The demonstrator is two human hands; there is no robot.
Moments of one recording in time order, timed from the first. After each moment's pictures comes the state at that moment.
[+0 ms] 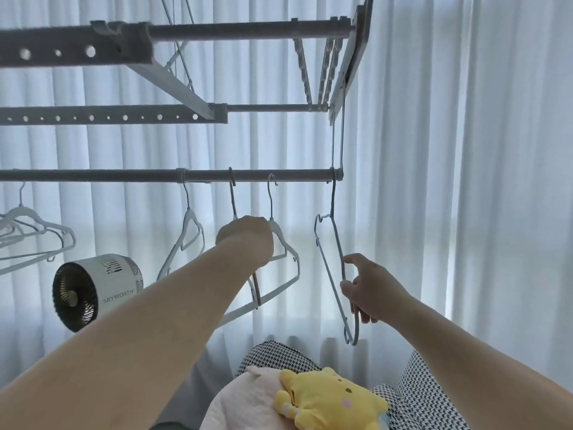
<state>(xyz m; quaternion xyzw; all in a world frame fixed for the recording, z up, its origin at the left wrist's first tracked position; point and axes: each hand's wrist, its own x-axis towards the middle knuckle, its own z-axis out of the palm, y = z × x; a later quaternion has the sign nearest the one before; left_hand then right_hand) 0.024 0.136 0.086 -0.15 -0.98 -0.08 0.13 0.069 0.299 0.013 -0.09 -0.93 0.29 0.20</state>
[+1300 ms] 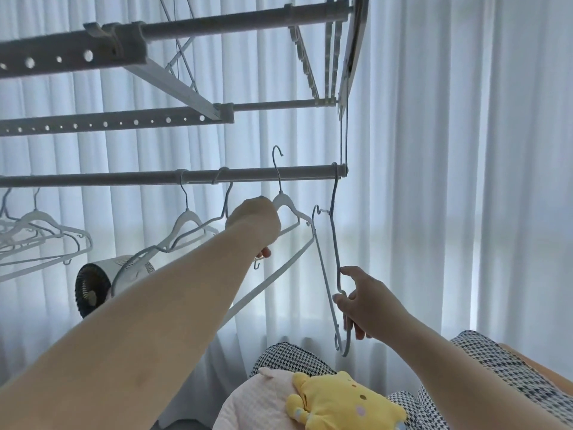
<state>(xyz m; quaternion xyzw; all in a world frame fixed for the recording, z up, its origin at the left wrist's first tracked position) -0.011 0.165 0.098 -0.09 -0.95 -0.26 0.13 0.052 0.311 -0.008 -0.04 -0.93 0.33 0.18</state>
